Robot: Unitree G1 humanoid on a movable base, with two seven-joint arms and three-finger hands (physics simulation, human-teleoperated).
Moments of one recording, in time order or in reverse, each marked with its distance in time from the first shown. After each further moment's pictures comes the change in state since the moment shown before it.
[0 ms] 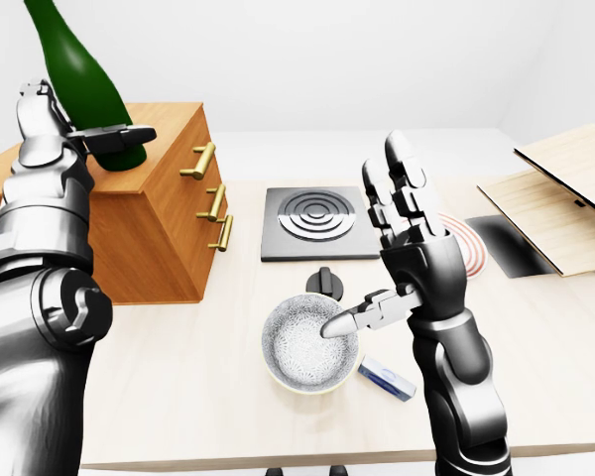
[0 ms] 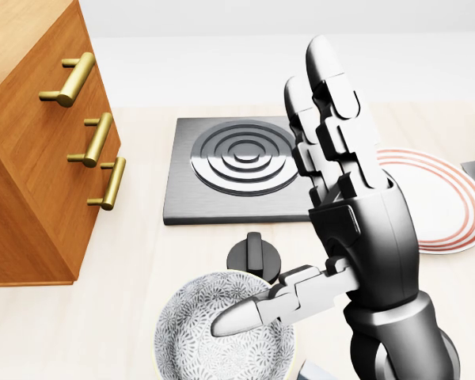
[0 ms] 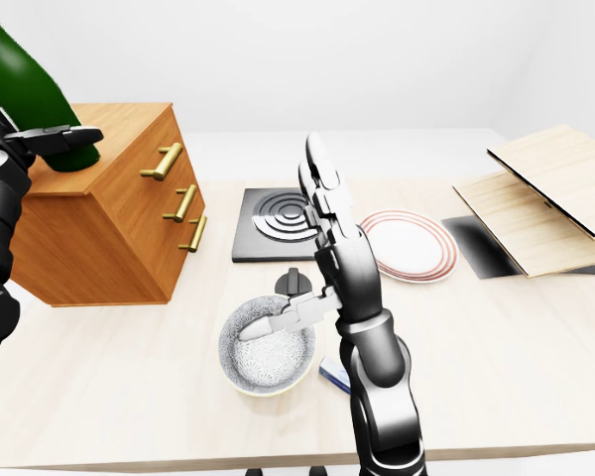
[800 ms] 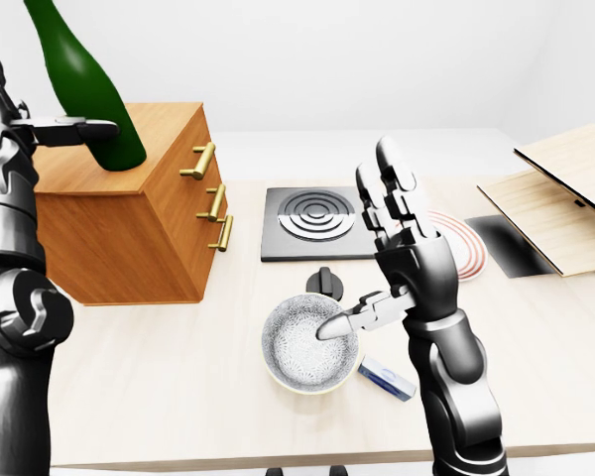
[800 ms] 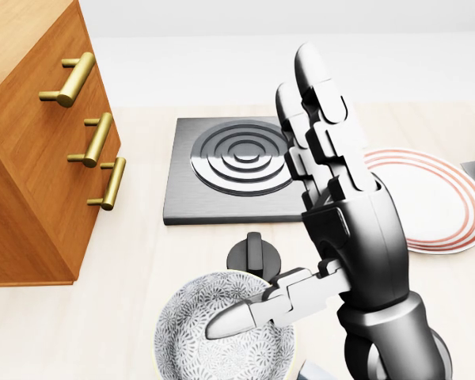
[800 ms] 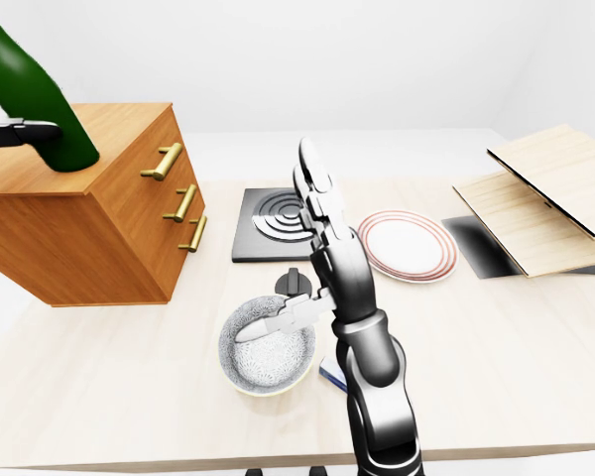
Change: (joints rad) left arm -0.023 0.123 -0.056 0.005 0.053 0.000 -0.119; right arm 0.004 0.005 0.017 0.013 -0.014 0.000 0.003
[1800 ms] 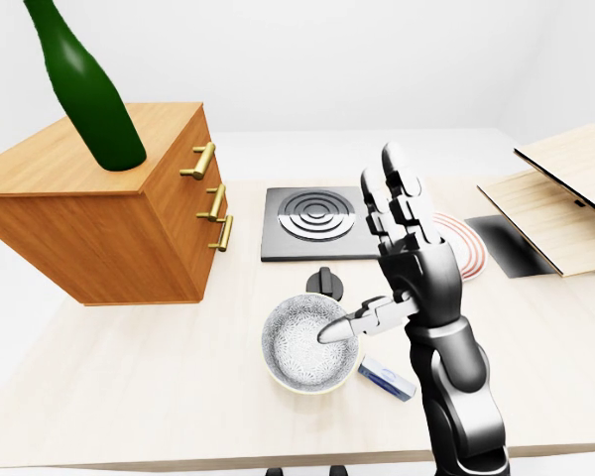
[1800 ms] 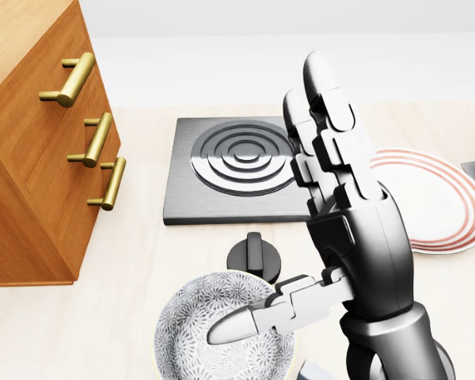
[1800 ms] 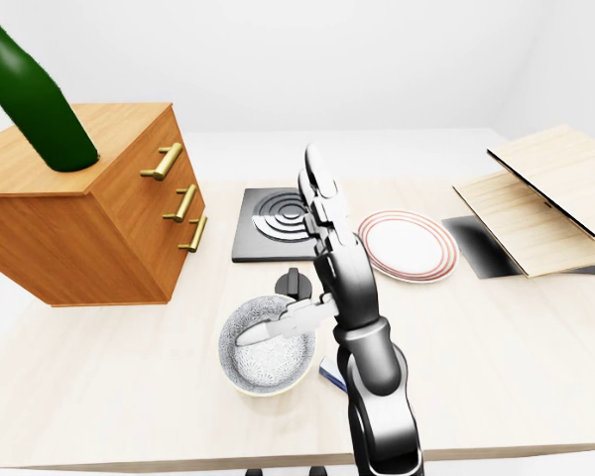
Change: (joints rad) left arm 1.170 0.353 0.893 -1.330 -0.580 0.000 -0.430; right arm 0.039 0.002 0.011 -0.025 -0.010 0.000 -0.023
